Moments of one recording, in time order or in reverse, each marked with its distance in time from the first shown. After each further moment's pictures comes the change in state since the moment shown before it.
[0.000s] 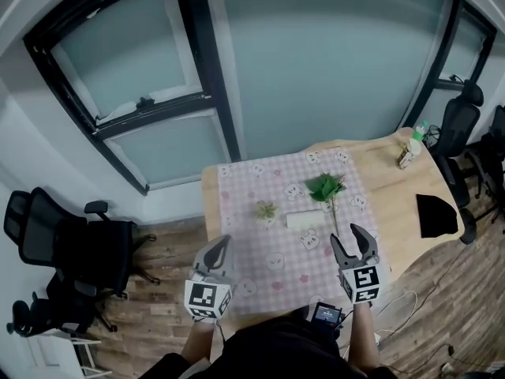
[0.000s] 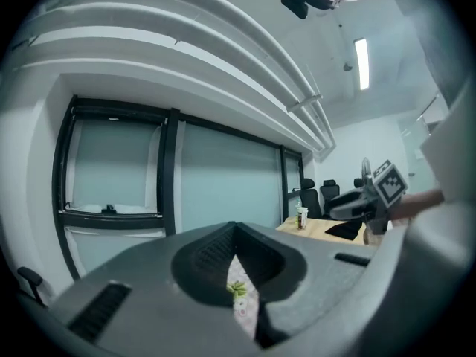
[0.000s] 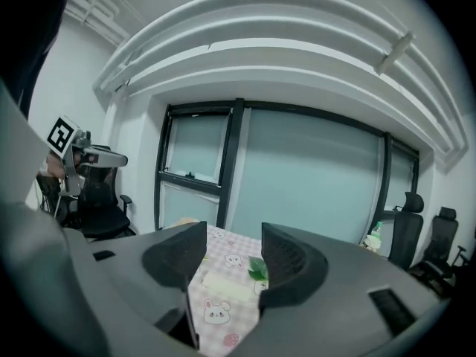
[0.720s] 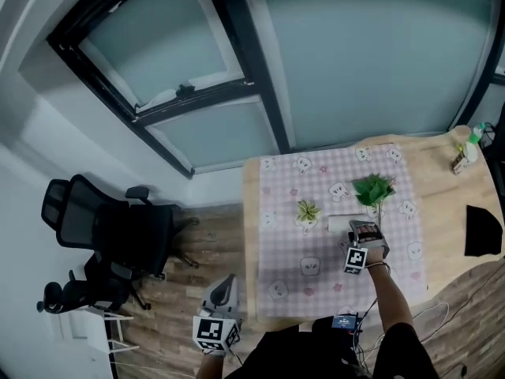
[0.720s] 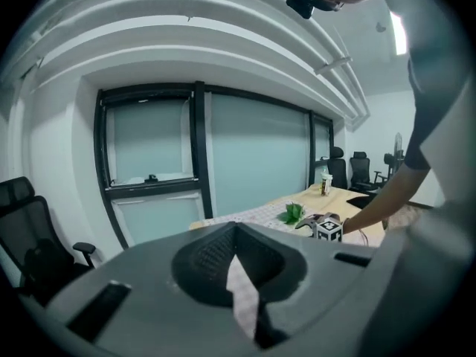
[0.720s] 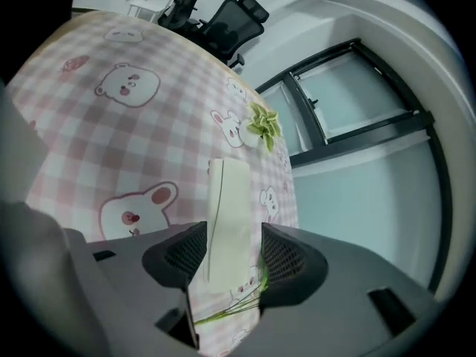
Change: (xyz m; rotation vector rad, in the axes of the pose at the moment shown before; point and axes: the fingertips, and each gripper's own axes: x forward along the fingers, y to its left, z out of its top) left arm -0.075 0.029 -0.073 -0.040 0.291 0.227; right arm 0.221 0.040 -0.266 -1.237 0.418 0.279
